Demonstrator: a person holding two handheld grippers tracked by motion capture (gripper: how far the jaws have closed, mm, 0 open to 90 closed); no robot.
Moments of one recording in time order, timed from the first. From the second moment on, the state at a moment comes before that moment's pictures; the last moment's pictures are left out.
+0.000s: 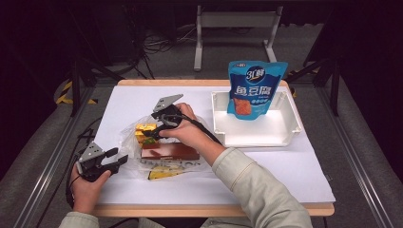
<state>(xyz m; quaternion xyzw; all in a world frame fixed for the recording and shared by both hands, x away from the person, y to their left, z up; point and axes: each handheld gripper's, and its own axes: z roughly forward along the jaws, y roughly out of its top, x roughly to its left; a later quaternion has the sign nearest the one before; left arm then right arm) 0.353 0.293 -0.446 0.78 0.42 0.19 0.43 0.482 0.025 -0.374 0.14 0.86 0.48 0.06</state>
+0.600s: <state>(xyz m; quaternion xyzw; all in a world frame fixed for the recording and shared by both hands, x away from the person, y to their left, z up) 0.354 0.293 -0.446 0.78 0.42 0.19 0.43 0.484 0.038 -0.394 0.14 0.88 0.46 0.03</state>
